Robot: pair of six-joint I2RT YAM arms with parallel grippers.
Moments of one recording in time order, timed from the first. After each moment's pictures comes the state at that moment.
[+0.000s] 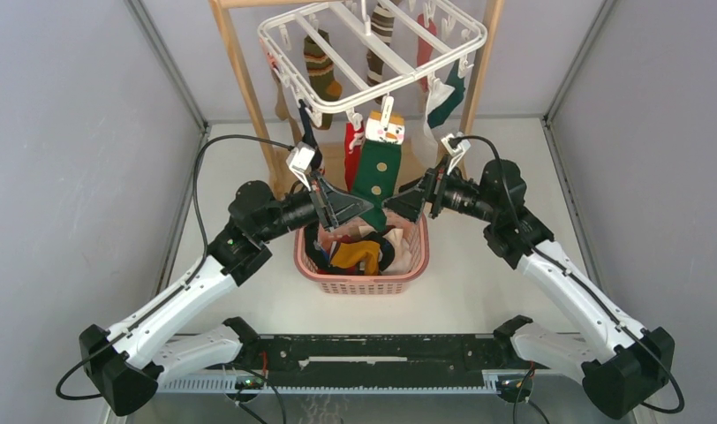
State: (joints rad) left arm -0.70 0.97 0.90 0.16 0.44 -0.68; right arm 0.50 1.04 0.96 0.00 -0.62 0.55
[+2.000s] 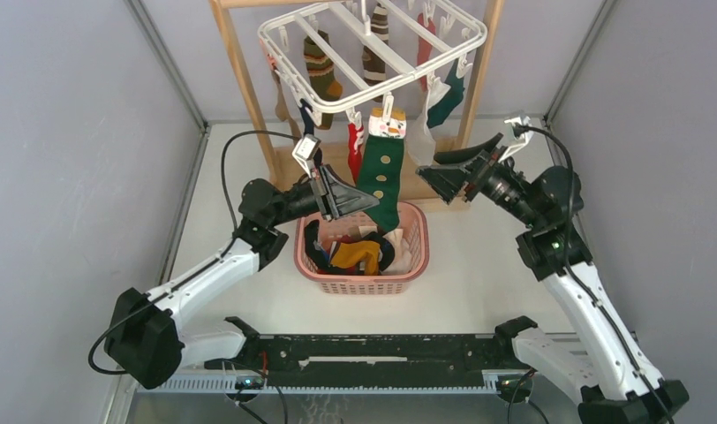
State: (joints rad) left arm -0.58 1.18 0.78 0.74 0.76 -1.12; right arm 0.33 0.84 0.99 0.05 -0.55 0.60
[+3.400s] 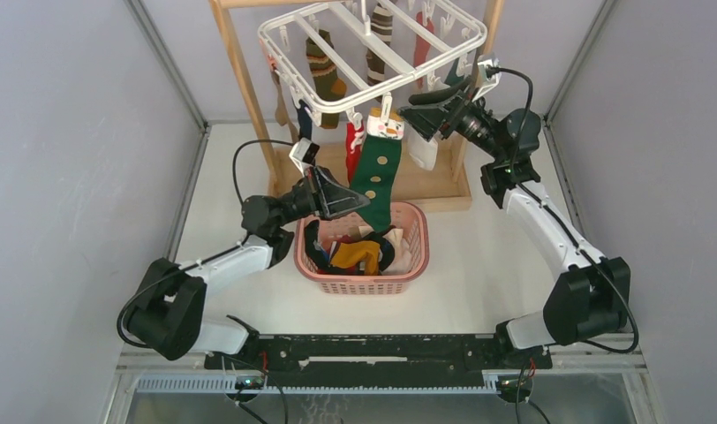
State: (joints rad) left arm -0.52 1.36 0.67 1.32 0.82 -1.63; right arm 0.24 1.41 1.21 0.63 -0.72 0.72
